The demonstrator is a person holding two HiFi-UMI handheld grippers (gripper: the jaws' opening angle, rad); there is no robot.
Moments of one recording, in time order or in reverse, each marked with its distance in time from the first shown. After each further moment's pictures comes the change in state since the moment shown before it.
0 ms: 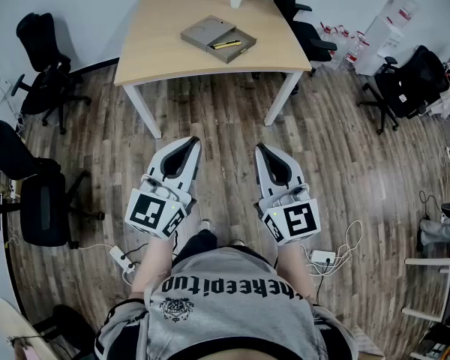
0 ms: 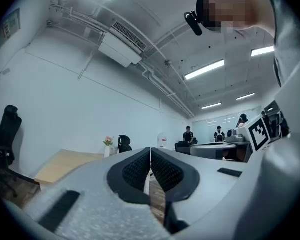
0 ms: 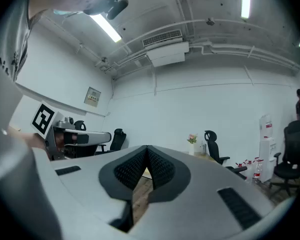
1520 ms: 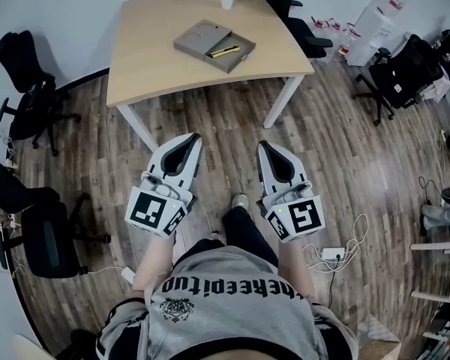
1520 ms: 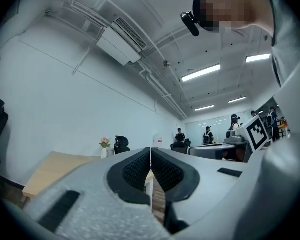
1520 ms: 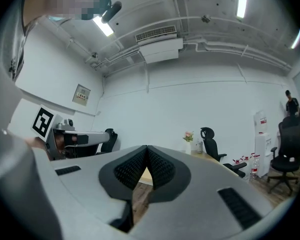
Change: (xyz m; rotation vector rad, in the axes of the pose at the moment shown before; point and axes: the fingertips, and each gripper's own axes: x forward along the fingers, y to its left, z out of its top) left arm 0.052 0.105 -0.009 0.003 -0.018 -0.104; right arm 0.107 -0.009 -0.017 0.039 0.002 -0.092
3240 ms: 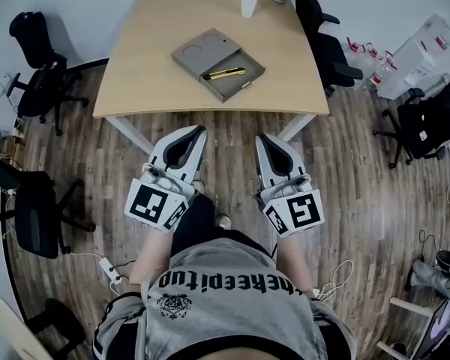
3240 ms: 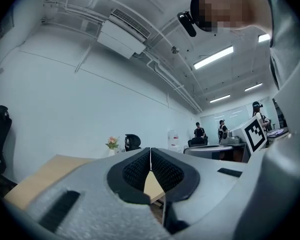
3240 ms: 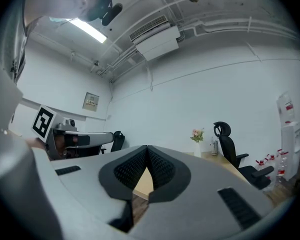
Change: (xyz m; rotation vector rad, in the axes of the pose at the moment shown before) left arm 0.218 0.049 -0.035 0.048 0.037 0.164; right arm 0.147 -0.190 -0.021 0.054 -0.011 0.223
